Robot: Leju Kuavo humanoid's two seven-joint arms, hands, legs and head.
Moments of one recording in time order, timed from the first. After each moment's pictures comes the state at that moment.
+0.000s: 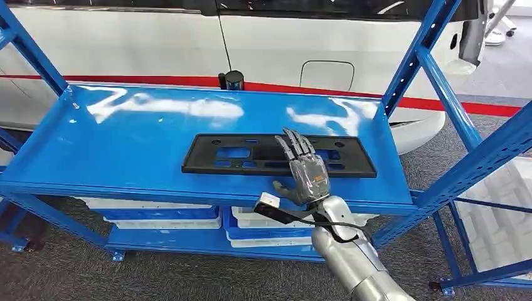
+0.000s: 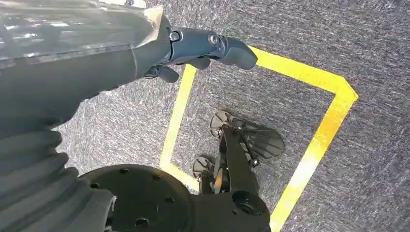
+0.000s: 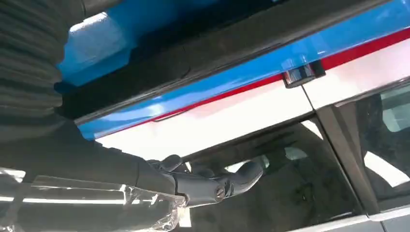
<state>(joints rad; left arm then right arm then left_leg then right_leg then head) -0.13 -0.19 1.40 -0.19 -0.94 0.05 -0.26 -0.46 0.00 0.60 -0.99 0.97 -0.46 -0.29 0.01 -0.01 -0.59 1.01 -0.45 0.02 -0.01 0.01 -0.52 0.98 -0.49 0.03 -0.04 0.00</state>
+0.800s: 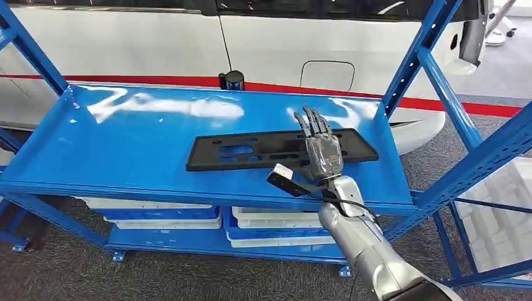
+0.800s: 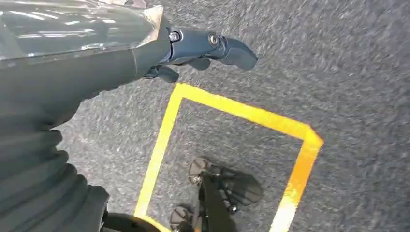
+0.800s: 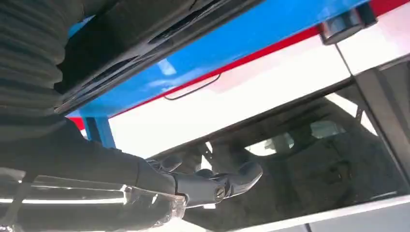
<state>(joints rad) -0.13 -0.19 1.37 -0.19 -0.97 0.24 -0.38 -0.65 0.00 0.57 -0.73 0.87 -0.60 -0.32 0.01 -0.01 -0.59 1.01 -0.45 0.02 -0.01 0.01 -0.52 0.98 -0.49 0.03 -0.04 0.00</state>
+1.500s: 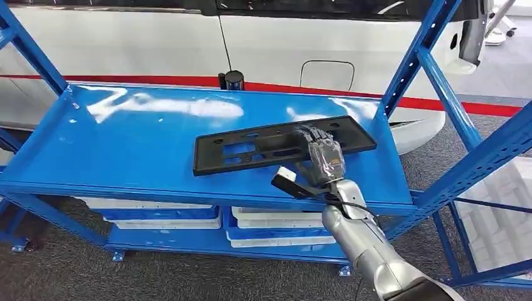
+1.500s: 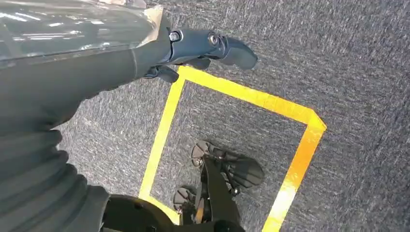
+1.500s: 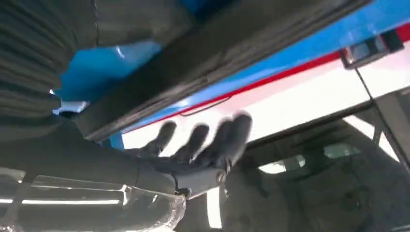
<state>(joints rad) -0.13 -0.19 1.37 -0.19 -0.95 0.17 -0.37 -0.63 0.00 0.56 -0.68 0.87 -0.56 -0.33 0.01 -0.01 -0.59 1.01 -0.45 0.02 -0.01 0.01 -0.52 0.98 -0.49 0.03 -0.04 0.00</state>
